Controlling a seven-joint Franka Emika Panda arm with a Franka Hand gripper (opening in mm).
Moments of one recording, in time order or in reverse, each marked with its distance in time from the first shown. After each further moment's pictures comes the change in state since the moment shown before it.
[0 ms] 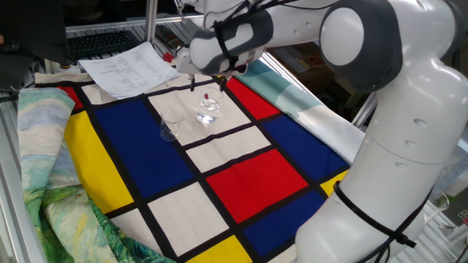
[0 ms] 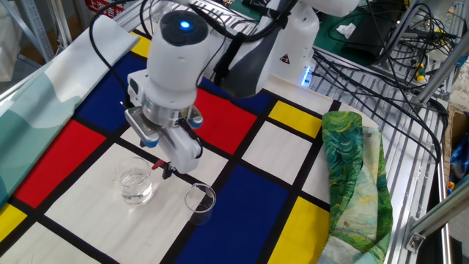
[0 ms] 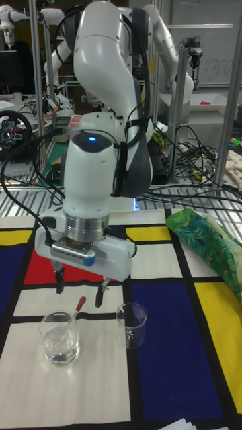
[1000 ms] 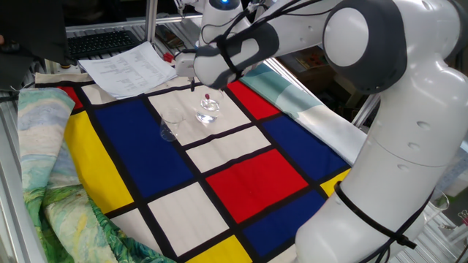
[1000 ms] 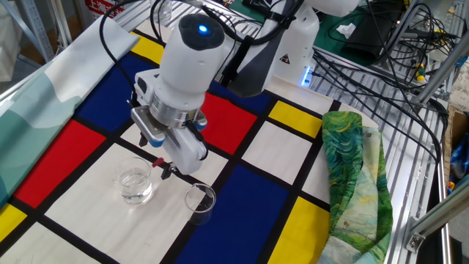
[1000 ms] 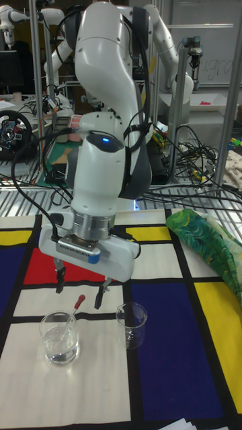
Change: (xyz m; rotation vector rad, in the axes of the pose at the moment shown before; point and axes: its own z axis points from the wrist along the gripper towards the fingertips) arm 0.004 0.003 0.000 0.046 -0.093 0.018
